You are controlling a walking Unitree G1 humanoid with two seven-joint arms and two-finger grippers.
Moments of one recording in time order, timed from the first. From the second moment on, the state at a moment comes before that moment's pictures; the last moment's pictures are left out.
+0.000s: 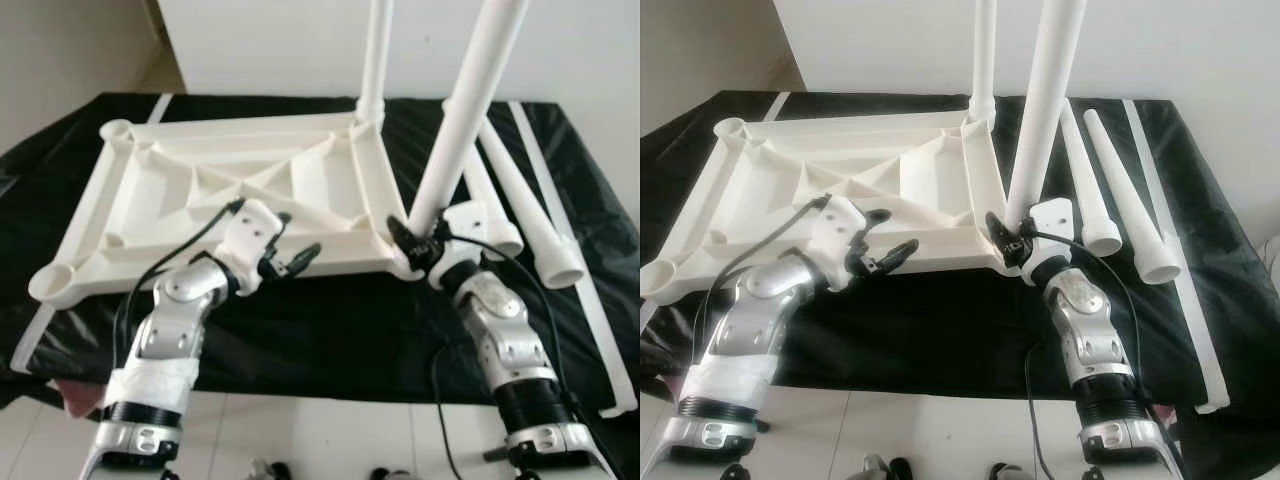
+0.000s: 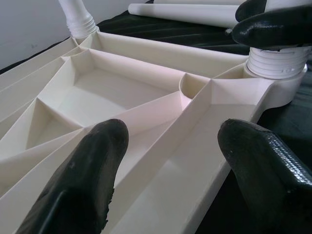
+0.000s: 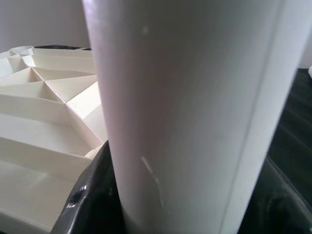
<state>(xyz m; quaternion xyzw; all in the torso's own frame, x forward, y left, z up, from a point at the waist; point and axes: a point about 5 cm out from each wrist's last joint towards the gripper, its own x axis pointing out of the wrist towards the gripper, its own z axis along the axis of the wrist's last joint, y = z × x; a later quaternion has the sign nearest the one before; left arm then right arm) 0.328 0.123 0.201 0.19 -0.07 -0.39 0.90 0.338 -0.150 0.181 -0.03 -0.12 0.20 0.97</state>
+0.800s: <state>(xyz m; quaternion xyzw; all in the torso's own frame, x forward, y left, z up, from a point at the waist) 0.325 0.122 0.204 0.20 -0.07 -0.40 0.89 0.316 -0.114 0.176 0.04 -0.09 -0.09 0.99</state>
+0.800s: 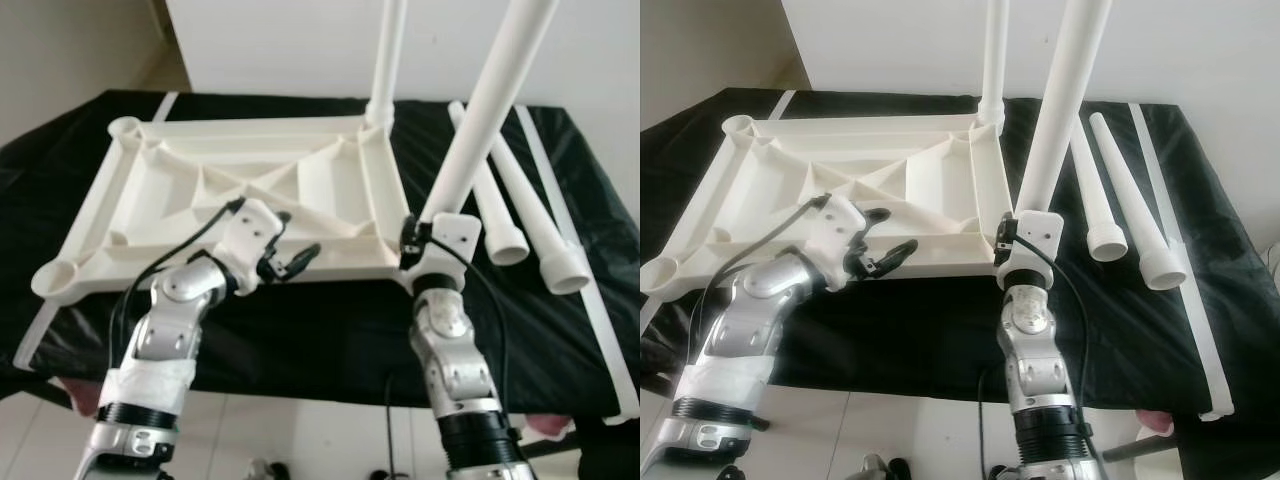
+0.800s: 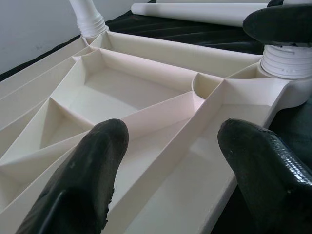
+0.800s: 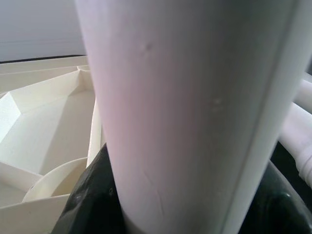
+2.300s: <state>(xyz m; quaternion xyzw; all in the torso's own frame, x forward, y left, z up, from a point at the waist) 0.323 0.124 0.198 0.20 -0.05 -0.41 0.89 0.319 -0.152 0.183 -0.04 -0.10 0.25 0.96</state>
